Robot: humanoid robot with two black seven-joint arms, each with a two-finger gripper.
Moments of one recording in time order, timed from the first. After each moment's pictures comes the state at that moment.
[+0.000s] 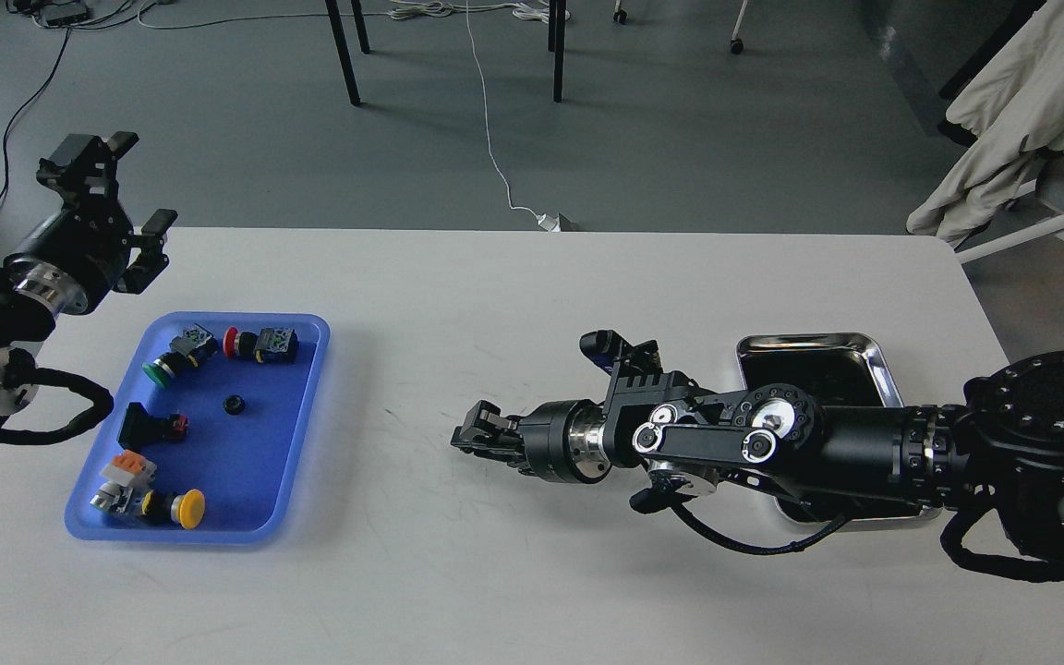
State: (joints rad) left arm -0.71 0.63 -0.55 -0.74 0.18 -0.26 -0.38; right arm 1.11 0.00 -0.29 1.00 -0.36 0.08 0.03
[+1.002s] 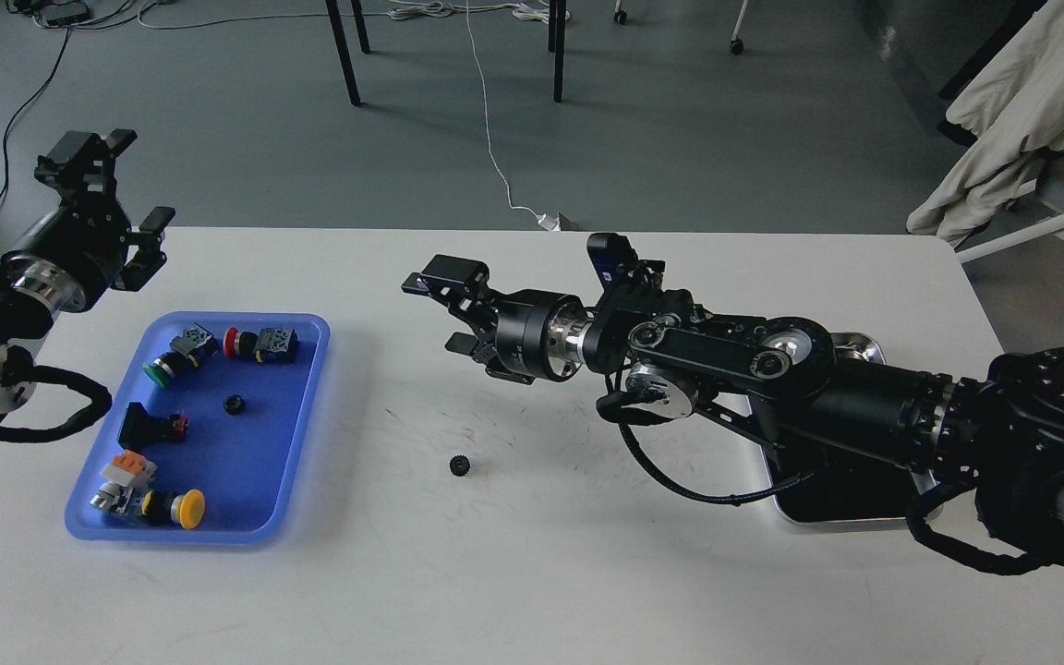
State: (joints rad) left arm -0.72 0.64 -0.55 -0.74 0.18 -0.25 -0.38; right arm 1.11 -0.01 0.10 0.96 -0.32 0.10 0.04
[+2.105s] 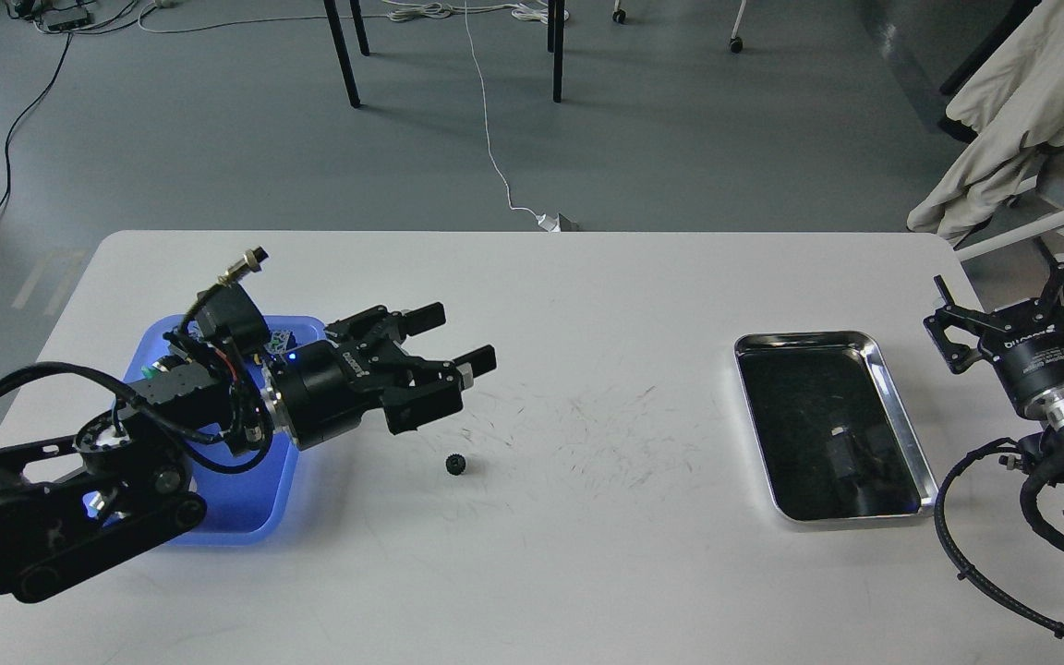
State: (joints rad) left arm -0.64 0.61 -0.29 -1.44 1.85 0.23 -0.37; right arm 0.28 -0.49 1.16 0.86 0.24 0.49 0.13
